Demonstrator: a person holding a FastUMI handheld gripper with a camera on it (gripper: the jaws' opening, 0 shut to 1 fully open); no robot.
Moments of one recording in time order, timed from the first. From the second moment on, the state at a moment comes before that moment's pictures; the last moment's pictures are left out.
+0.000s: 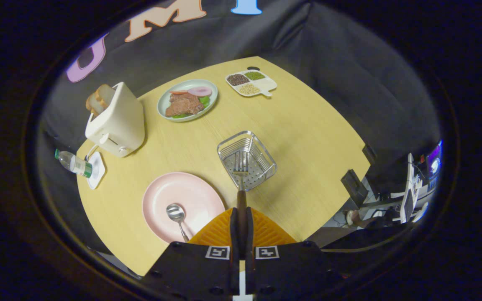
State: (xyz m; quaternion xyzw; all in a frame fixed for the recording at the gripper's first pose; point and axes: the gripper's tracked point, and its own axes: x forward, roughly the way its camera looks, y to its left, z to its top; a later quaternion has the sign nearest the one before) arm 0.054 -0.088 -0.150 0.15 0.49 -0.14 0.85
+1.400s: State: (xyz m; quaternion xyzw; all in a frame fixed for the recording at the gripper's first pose) arm 0.067 -0.104 -0.129 0.08 0.49 -0.10 0.86
